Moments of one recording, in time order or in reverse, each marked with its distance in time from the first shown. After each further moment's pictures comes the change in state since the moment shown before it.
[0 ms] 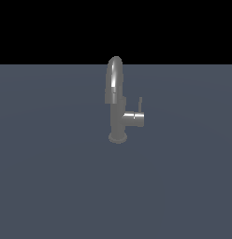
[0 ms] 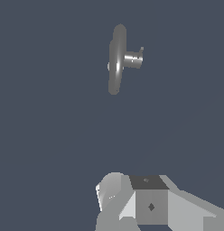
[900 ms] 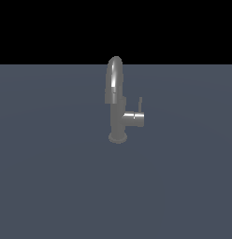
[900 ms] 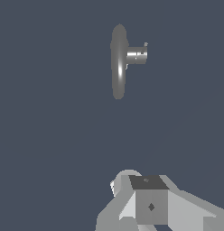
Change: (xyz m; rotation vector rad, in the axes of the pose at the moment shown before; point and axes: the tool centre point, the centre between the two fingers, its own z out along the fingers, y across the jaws) arm 0.034 0.001 0.004 0.087 -0.079 0.087
